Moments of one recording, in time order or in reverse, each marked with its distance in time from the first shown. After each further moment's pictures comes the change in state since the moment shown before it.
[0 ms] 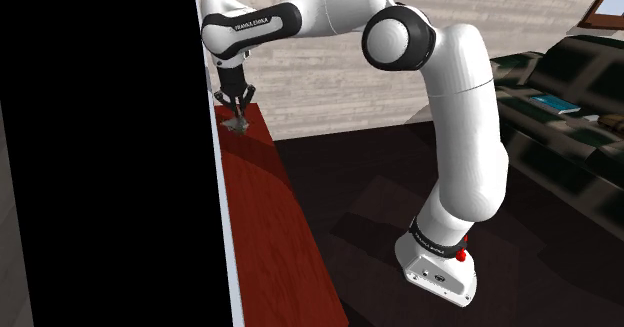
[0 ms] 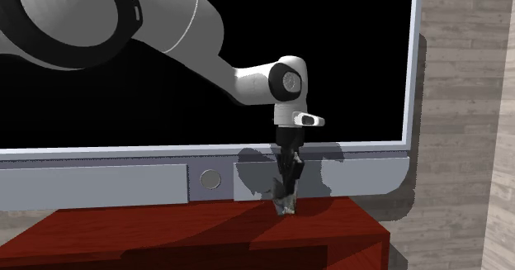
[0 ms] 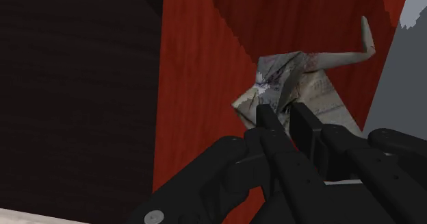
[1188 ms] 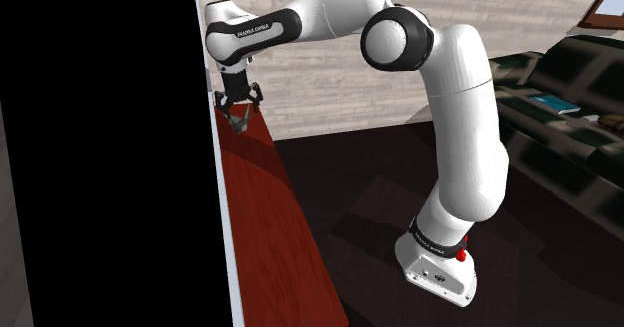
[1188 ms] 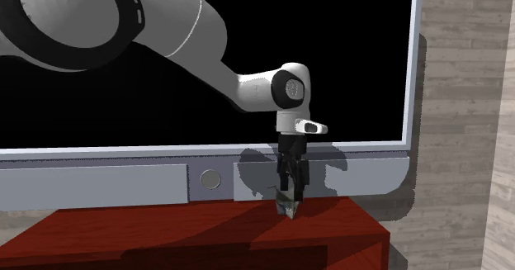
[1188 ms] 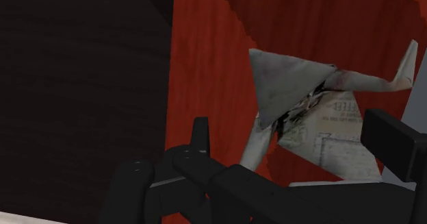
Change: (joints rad) arm -0.008 0.008 -0.010 -0.030 -0.005 0.023 -0.001
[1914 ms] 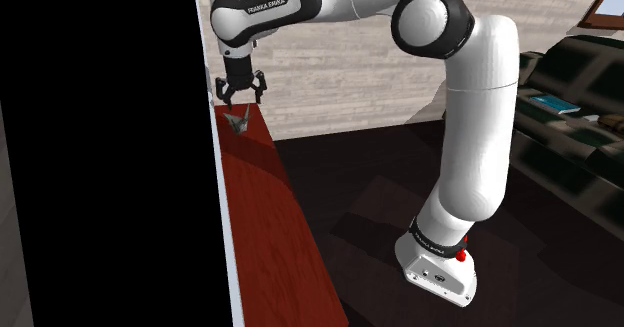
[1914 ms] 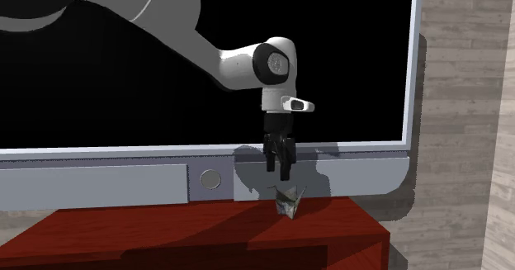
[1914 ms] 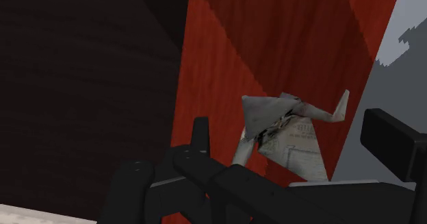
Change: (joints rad) arm -0.011 -0.186 0.027 -0.151 0.039 0.009 -0.043
